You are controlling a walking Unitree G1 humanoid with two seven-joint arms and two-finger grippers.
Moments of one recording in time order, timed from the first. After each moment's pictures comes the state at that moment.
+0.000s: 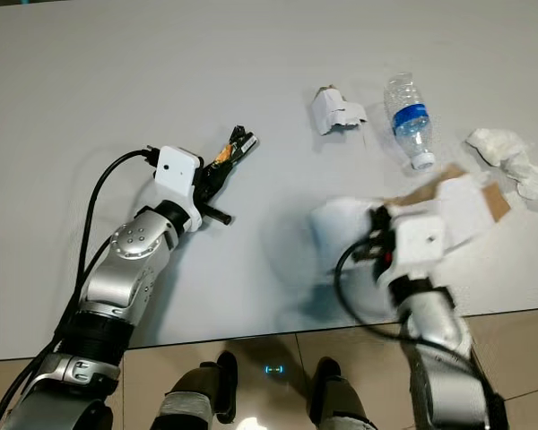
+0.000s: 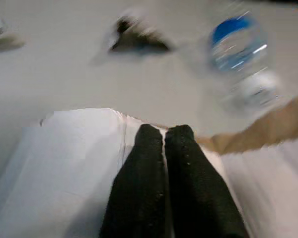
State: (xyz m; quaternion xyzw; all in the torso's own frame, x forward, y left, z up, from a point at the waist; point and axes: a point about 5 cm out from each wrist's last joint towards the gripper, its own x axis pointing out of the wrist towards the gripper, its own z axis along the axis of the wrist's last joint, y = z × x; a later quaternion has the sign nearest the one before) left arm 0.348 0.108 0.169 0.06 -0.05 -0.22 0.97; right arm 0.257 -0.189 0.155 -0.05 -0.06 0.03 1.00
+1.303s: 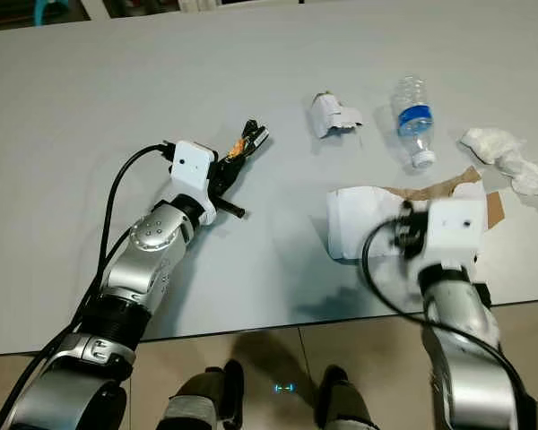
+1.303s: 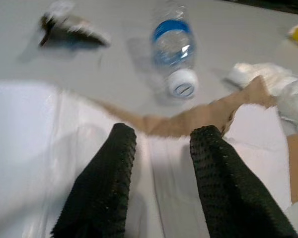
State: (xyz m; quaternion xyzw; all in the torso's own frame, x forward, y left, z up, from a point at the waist) left arm 0.362 0.093 0.169 0.05 -0.06 -0.23 0.97; right arm 0.246 -0.210 0.171 -0.10 0.00 -0.06 0.99
